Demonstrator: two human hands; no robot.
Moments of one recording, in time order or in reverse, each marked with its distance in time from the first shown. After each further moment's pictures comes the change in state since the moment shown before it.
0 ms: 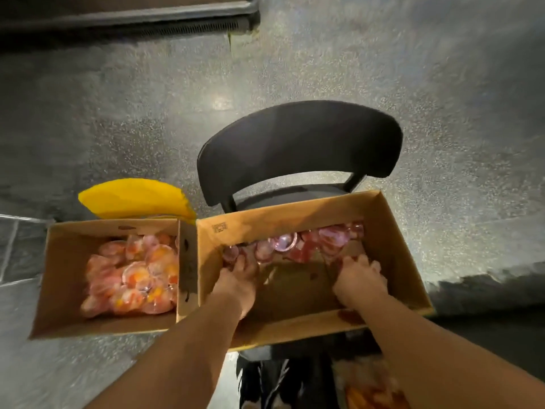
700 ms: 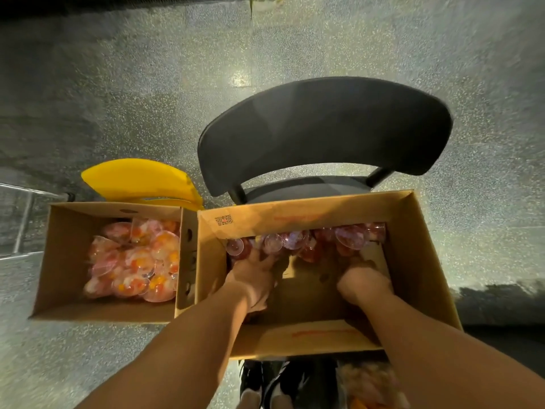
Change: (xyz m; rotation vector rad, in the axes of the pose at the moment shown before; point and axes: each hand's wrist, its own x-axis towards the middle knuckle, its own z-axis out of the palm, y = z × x) left_hand 0.048 0.009 0.004 0.375 -0.084 0.262; right_hand 0.069 -0.011 0.017 -0.079 -0.174 0.022
